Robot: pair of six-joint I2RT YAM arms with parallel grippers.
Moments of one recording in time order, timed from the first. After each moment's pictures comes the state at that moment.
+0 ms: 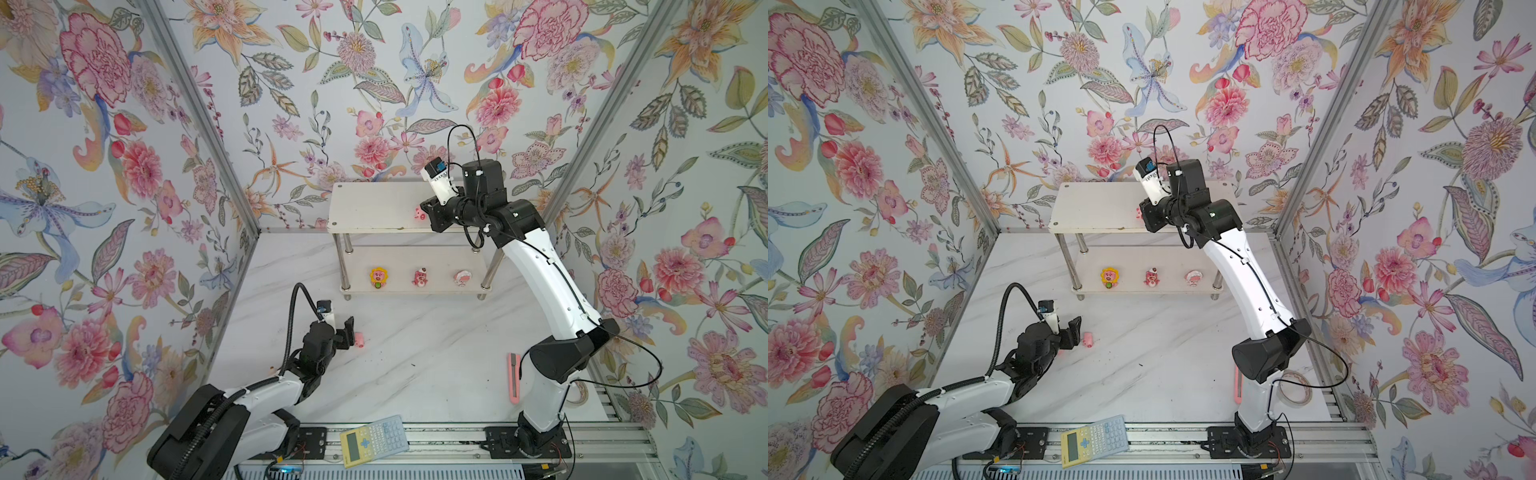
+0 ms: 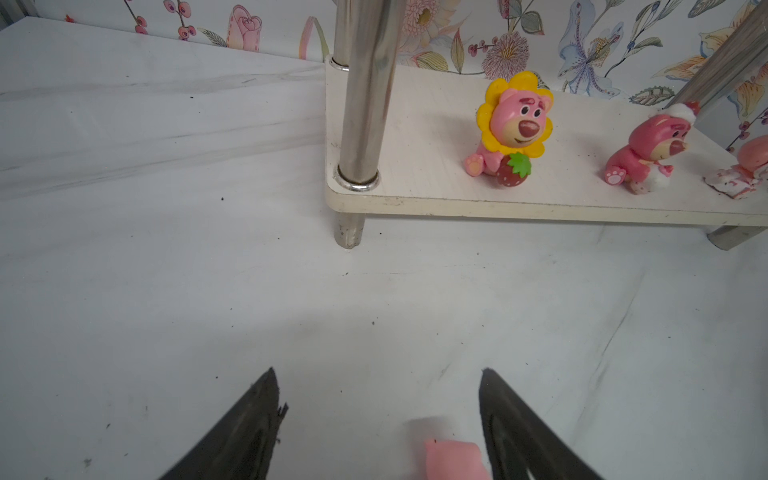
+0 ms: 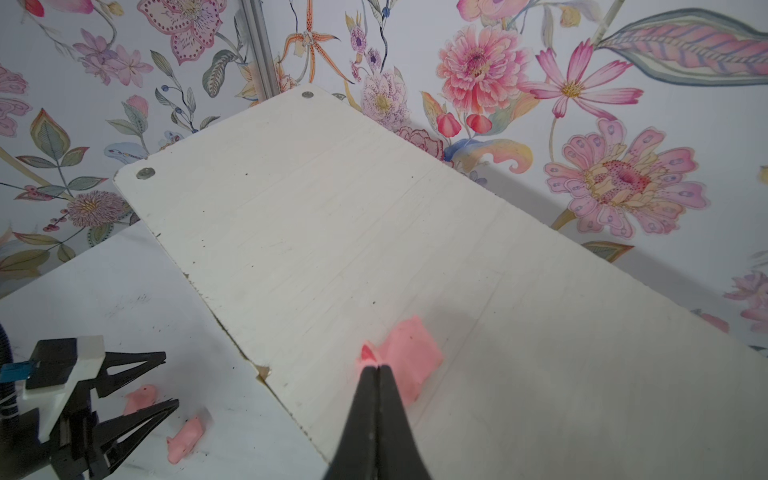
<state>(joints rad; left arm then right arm) -0.52 1.17 0.22 0.52 -0.26 -0.34 0.52 1.87 2.29 -0.89 -0.17 -0.18</state>
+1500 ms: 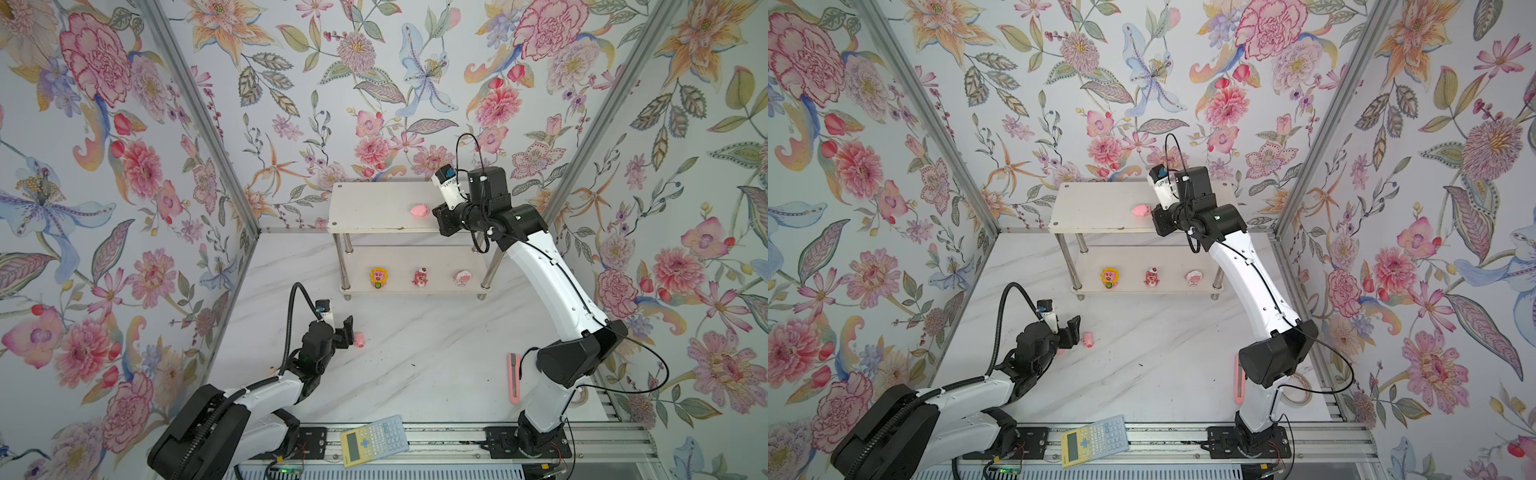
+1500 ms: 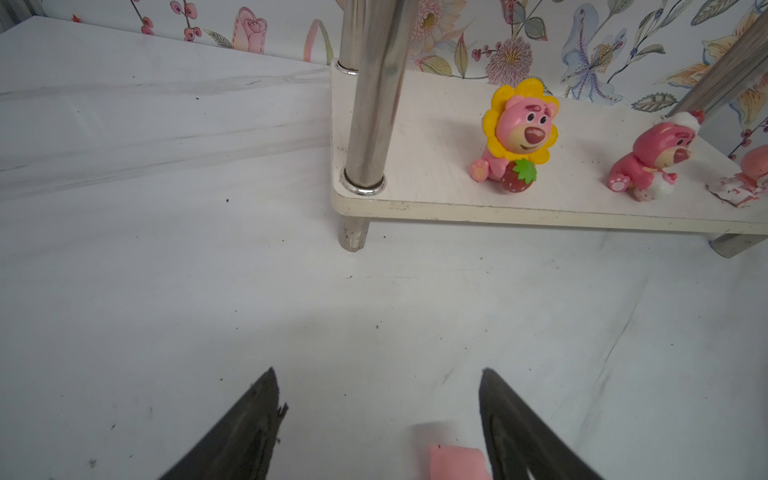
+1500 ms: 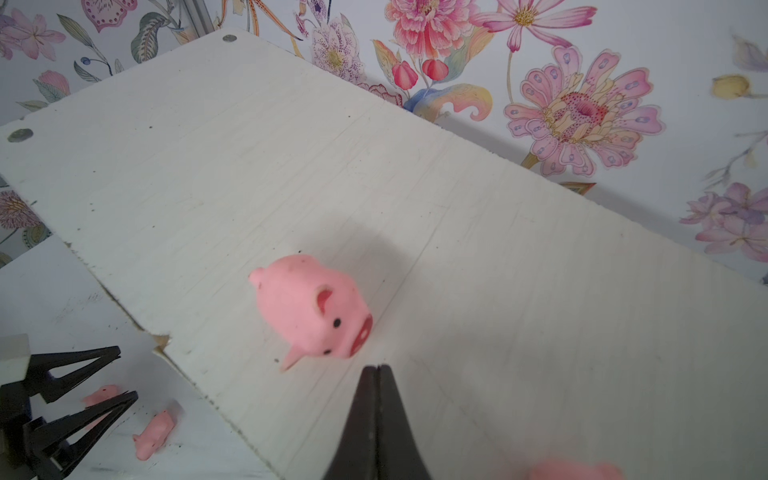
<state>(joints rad) -0.51 1.17 0.22 0.53 -0.26 -0.35 0.48 1.81 2.14 -0.86 -0.12 -0.15</state>
